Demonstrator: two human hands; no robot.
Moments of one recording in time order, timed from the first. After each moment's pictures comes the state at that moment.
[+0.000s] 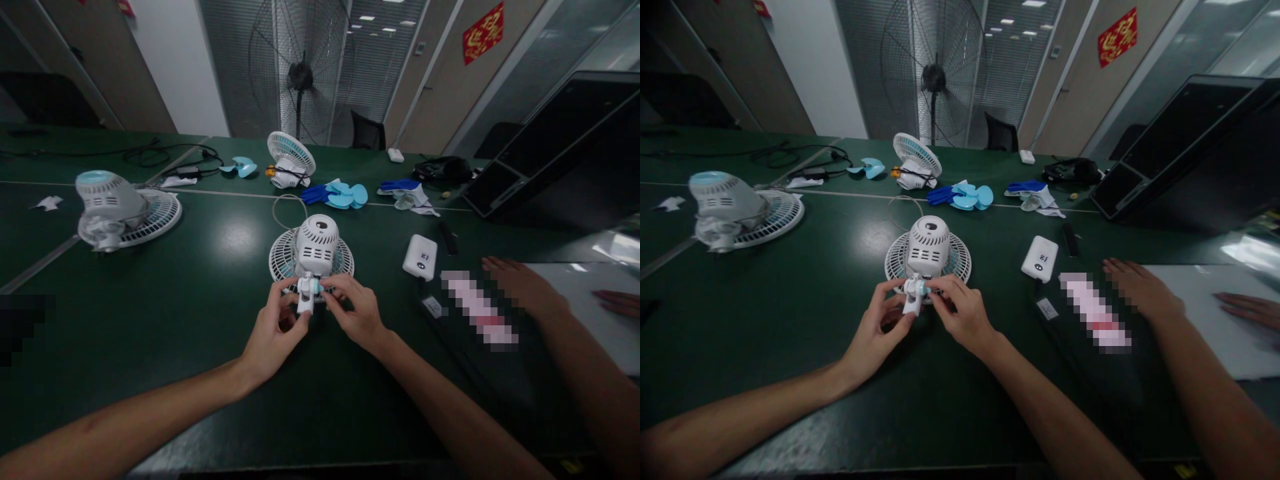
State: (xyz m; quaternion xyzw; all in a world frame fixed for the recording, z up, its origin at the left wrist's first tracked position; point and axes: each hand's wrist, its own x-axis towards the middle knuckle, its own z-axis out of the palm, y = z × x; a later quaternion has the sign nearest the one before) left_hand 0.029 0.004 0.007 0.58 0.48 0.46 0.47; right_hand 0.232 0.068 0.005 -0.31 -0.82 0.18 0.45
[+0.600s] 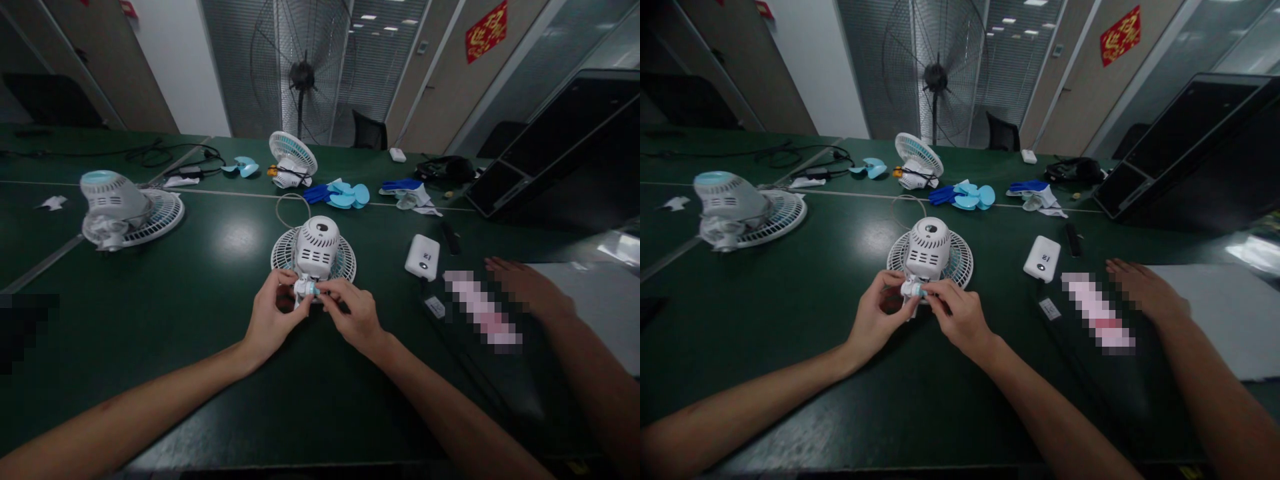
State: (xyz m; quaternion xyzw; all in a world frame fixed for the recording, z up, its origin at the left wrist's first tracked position) left_hand 0.023 0.029 0.001 0.59 0.48 0.54 0.36; right_hand 0.223 0.062 0.000 -0.32 -0.83 0.17 0.43
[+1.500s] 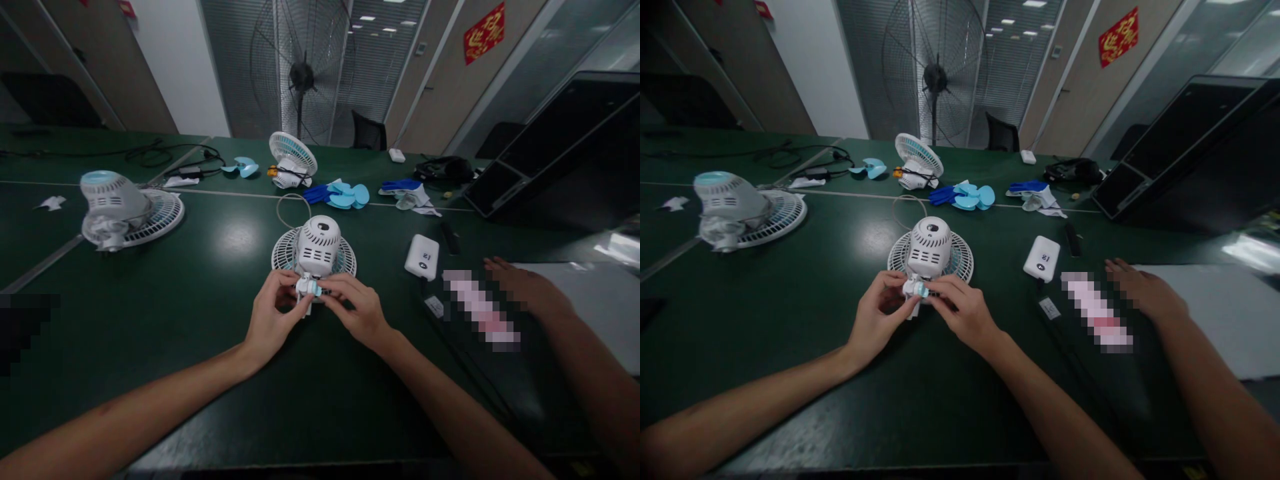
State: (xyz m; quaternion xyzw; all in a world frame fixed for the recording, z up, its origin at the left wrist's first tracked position) left_hand 0.022 0.028 -0.001 0.60 0.46 0.56 0.34; right_hand 0.234 0.068 0.011 -0.29 -0.83 0.21 0.42
